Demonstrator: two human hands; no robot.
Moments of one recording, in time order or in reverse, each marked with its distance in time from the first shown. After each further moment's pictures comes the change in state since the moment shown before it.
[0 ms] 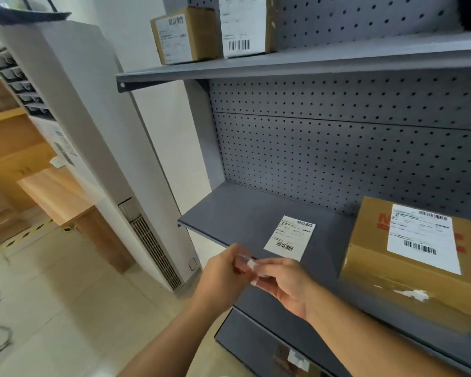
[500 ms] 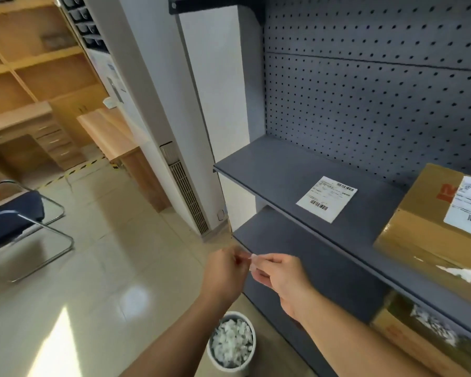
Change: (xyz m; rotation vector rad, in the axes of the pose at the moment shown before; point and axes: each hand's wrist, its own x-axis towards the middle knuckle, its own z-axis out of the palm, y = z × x) left_hand -0.089 -0.056 0.037 0.003 0.202 -0.301; right_hand -0.015 0.105 0.023 -0.183 0.146 0.077
